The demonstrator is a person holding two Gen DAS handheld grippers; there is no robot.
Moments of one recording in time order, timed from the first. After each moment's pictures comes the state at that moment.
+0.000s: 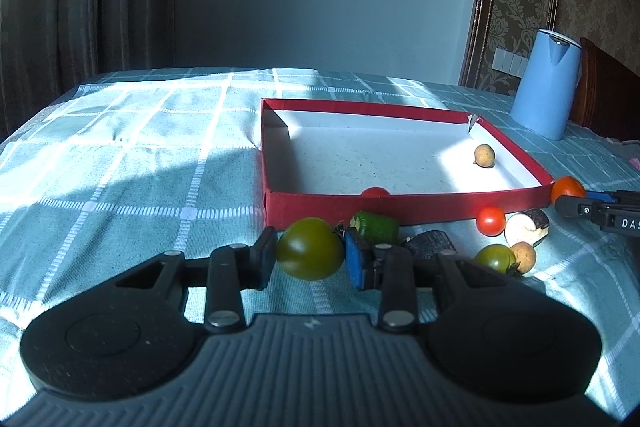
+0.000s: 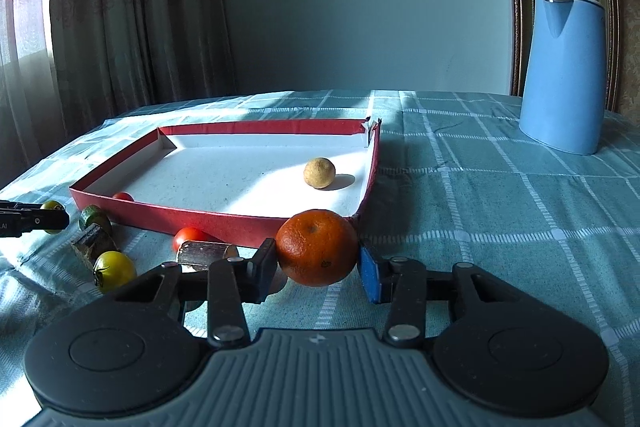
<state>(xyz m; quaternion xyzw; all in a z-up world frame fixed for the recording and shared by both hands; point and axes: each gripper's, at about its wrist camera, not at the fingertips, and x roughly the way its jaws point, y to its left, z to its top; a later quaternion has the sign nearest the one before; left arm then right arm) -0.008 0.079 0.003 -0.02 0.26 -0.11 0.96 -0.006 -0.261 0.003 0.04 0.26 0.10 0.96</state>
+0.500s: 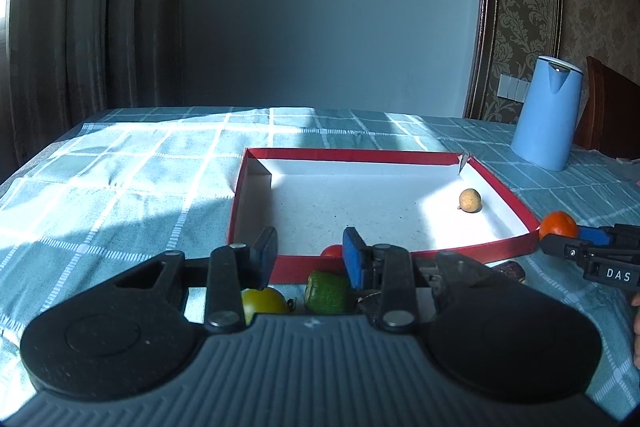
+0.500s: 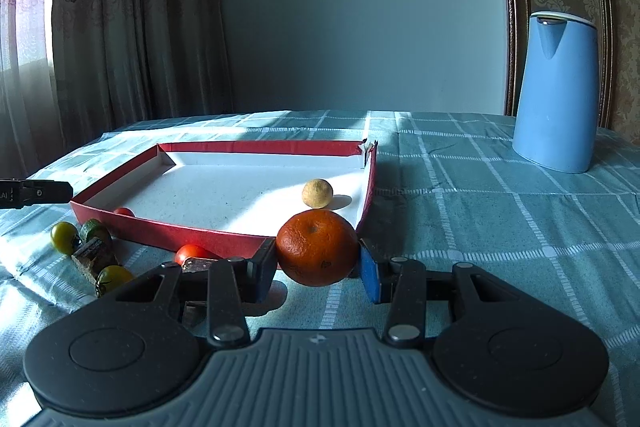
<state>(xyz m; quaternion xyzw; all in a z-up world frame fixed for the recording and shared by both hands) -0.006 0.037 0.034 -0.01 0.22 -0.09 0.97 -0.011 -0.259 0.008 0.03 0.23 0.09 0.97</state>
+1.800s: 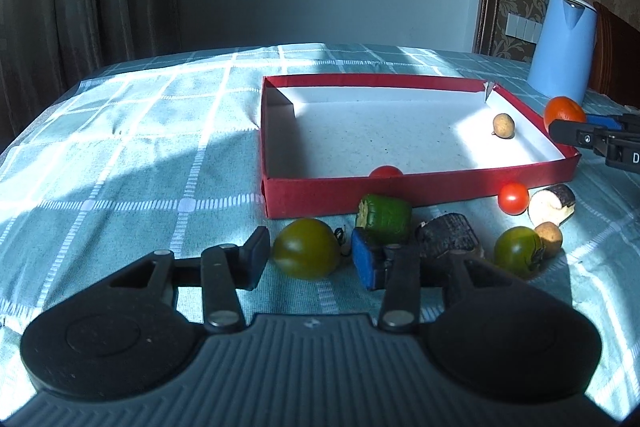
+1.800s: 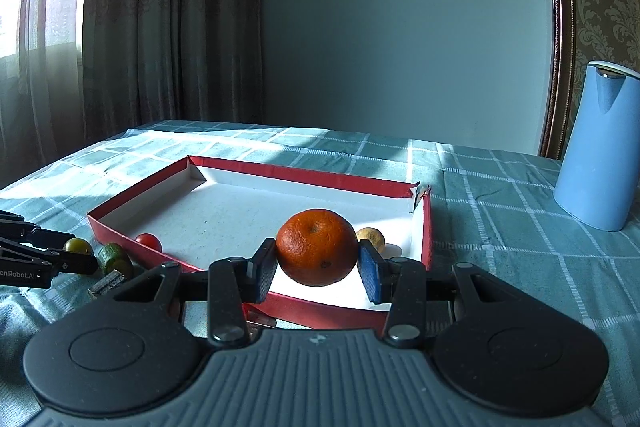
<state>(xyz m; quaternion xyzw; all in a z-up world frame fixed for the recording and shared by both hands) 0.014 0.064 -0.006 0.02 0.30 -0.09 0.95 0.019 -0.221 0.028 -0.01 0.21 0.14 0.97</state>
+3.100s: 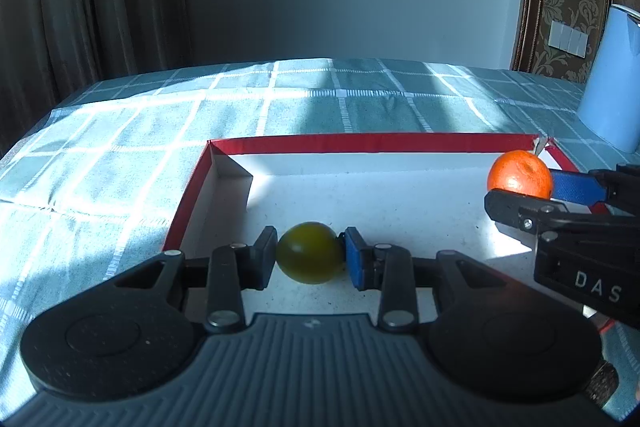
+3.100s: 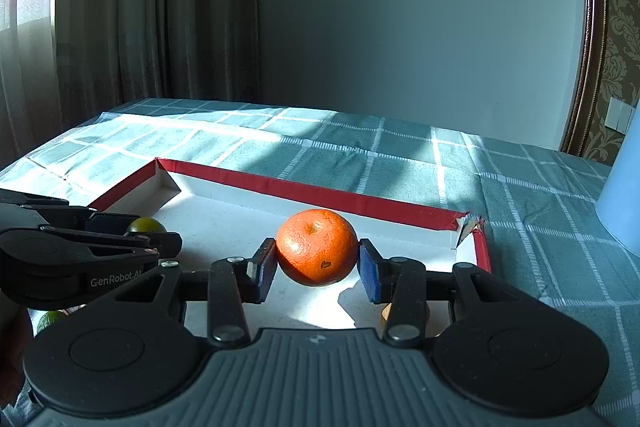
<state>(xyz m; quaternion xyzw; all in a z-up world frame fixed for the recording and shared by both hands) 0.137 -0.010 0.007 0.02 0.31 -0.03 0.95 0.128 -0.179 0.021 -0.03 0.27 0.13 0.95</state>
